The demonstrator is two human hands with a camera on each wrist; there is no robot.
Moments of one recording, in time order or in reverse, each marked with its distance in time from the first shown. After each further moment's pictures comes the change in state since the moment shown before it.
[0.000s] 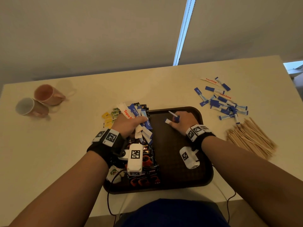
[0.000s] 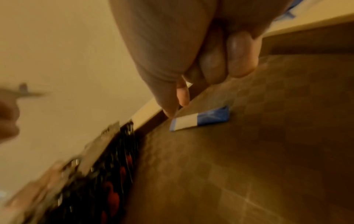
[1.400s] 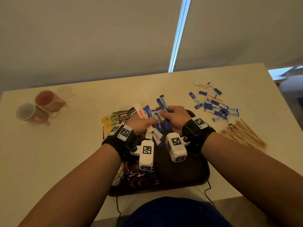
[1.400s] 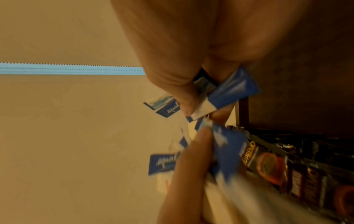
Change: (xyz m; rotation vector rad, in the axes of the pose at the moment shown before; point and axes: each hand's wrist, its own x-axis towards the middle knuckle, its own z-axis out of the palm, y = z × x) left_hand -0.002 0.019 0.025 0.208 -0.163 0.059; right_hand -0.053 -0.066 -0.028 1.163 -0.061 0.064
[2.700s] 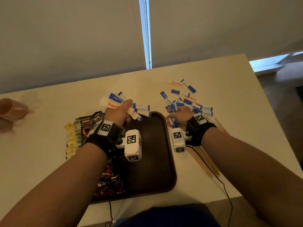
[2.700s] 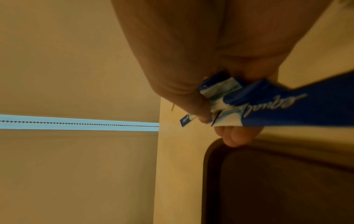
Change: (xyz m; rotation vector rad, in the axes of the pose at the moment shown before) left_hand 0.045 0.061 0.085 -0.325 0.299 -0.027; right_hand 0.039 -0.006 -0.174 -0.221 0.154 0.216
